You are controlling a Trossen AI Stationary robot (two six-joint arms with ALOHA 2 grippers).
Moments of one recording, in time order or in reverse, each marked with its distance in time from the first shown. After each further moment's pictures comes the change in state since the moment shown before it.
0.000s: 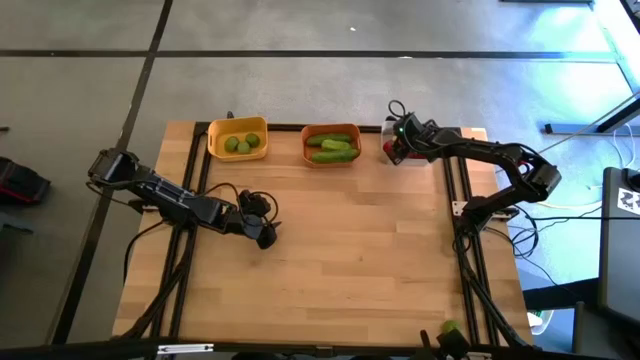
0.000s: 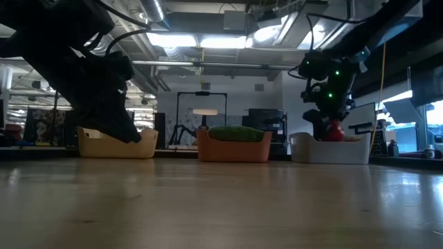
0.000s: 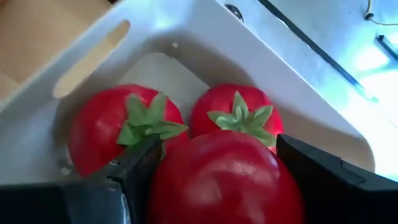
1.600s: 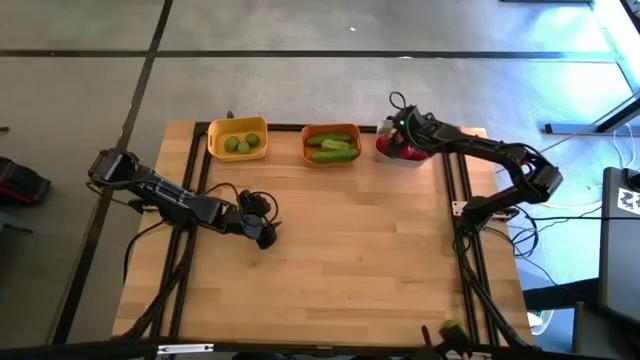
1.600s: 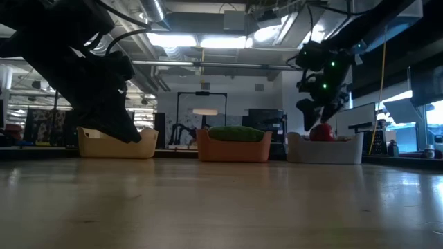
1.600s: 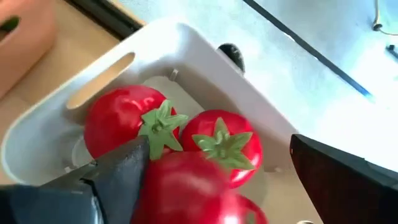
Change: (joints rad) left arm 0.000 0.000 0.000 0.001 0.001 -0.003; right arm -0.010 -0.015 0.075 -0.016 -0.028 0.001
